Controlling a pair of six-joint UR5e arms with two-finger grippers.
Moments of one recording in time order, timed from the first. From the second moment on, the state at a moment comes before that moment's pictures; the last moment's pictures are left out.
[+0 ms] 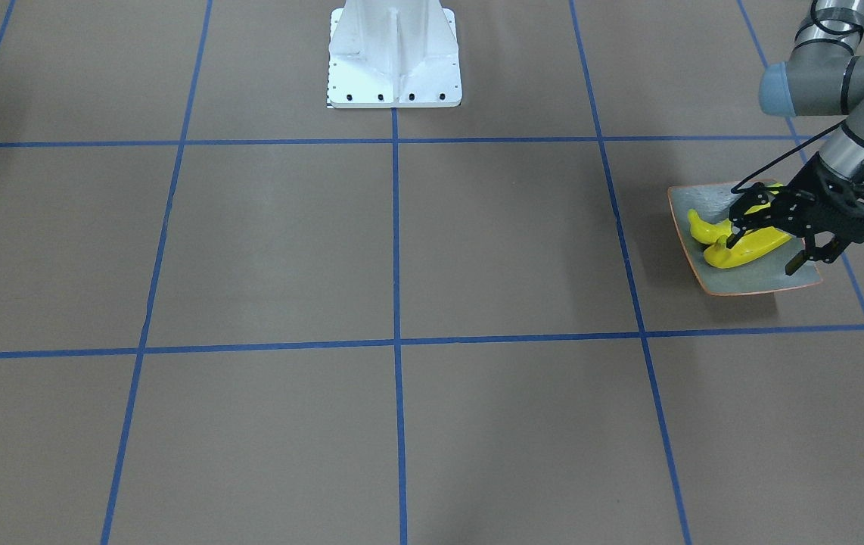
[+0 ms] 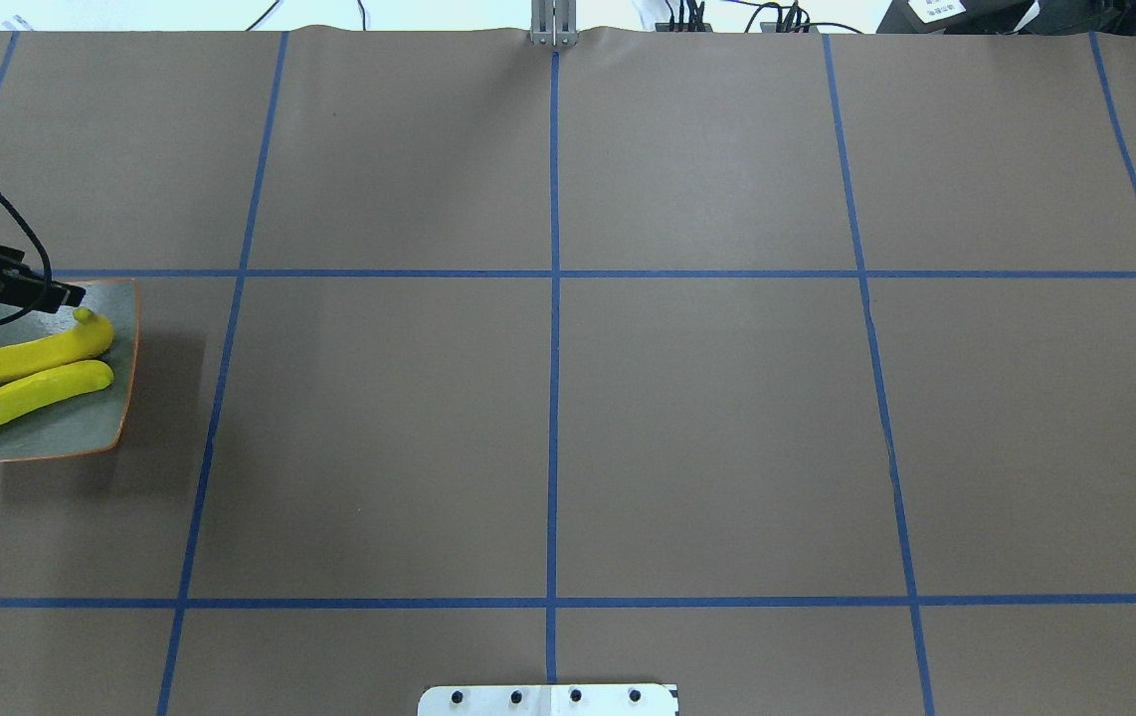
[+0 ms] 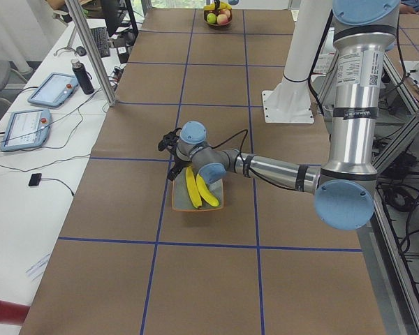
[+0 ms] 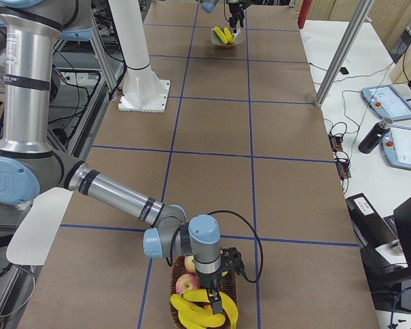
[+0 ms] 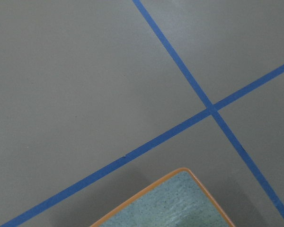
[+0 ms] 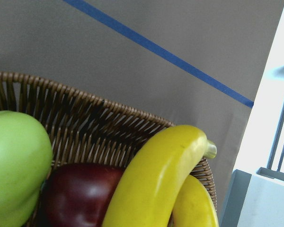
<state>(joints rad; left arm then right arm) -1.05 -1.58 -1.68 -2.33 -2.14 -0.40 1.53 -1.72 1.28 -1.00 1.89 -0.24</state>
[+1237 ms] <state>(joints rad) -1.05 -1.58 -1.68 -2.35 -2.14 -0.42 1.51 -1.74 1.31 -0.97 1.88 -0.26</state>
